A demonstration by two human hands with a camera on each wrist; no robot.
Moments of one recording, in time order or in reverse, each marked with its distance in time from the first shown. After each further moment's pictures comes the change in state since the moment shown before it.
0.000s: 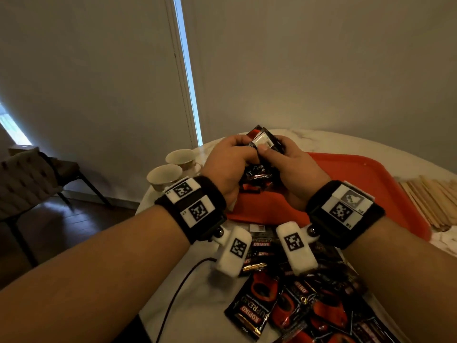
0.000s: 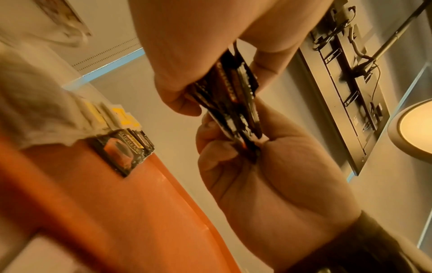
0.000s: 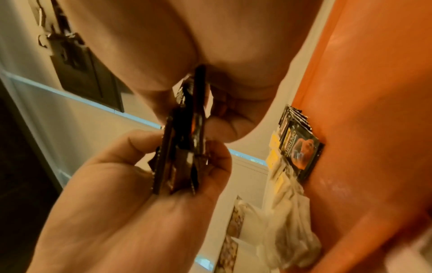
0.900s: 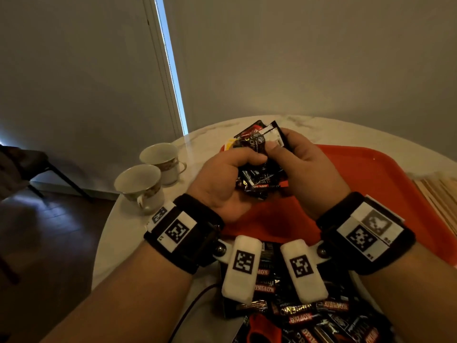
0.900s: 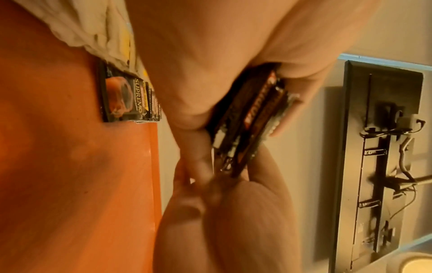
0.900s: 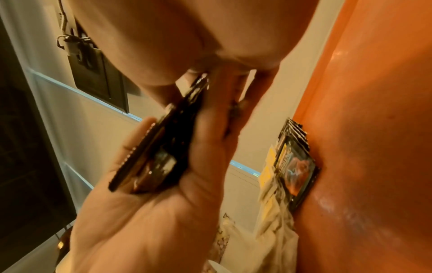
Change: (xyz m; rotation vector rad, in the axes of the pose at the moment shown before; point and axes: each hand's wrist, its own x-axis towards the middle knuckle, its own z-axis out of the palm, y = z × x) left_hand 0.033 -0.029 -0.010 -0.414 -0.401 -0.293; right_hand 0.032 0.021 -0.024 -0.195 0.062 -0.190
